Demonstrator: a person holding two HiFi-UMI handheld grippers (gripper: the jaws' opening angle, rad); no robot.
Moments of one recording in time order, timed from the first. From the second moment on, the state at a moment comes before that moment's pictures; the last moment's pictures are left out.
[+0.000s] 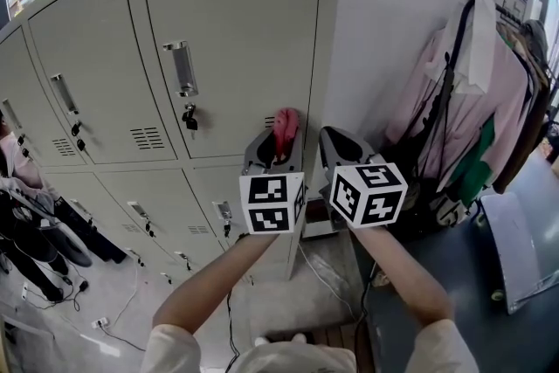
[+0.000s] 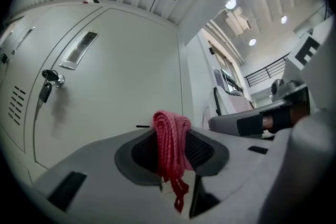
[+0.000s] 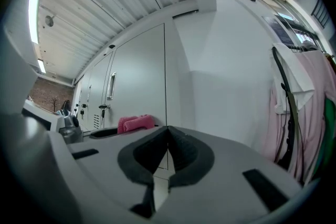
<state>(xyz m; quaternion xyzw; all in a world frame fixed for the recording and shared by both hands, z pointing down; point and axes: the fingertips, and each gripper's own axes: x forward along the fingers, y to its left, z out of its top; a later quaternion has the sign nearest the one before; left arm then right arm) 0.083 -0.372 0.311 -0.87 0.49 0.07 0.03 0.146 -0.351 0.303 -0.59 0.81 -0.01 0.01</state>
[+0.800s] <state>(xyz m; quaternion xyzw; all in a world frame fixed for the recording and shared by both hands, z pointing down) 0.003 -0.348 0.326 -0.85 0.52 0.07 0.04 0.085 -0.361 0.304 -0.54 0.84 -0.02 0.02</state>
